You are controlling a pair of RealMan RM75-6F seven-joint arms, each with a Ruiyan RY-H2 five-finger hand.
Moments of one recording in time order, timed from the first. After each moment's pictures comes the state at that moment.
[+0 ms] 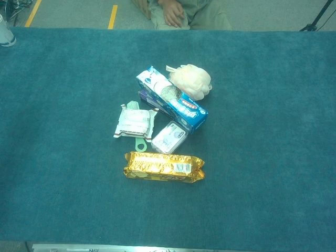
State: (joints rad) left arm -0.24 -1.07 -0.08 -1.95 1.26 1.38 0.31; right arm 0.11 -0.94 0.11 -1.74 -1.43 1.43 0.02
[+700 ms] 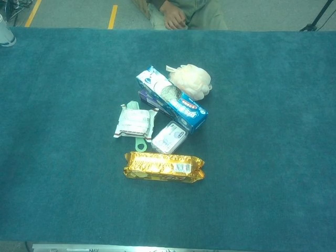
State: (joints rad) left arm -0.25 -1.01 -0.07 -1.97 1.35 1.33 0.23; right arm 0.13 -0.92 0.11 -1.78 -1.47 1.41 0.03
